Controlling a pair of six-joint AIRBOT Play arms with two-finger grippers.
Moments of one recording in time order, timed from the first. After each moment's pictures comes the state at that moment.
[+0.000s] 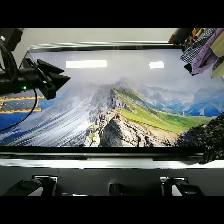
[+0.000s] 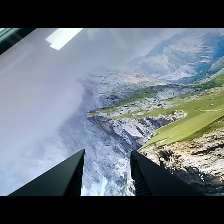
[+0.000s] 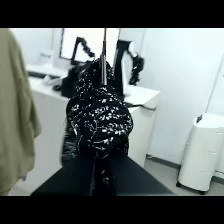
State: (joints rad) left arm -0.23 -1.01 1.40 1.00 -1.01 -0.82; right arm -0.10 -0.82 1.56 -2.95 1.02 2.34
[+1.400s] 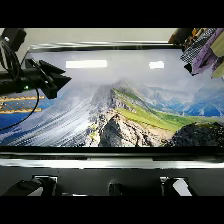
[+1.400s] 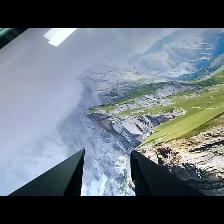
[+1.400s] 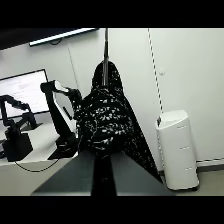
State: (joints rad) left arm -0.23 -1.02 1.40 1.00 -1.01 -0.82; right arm -0.96 -1.05 1.72 -2.59 0.56 2.62
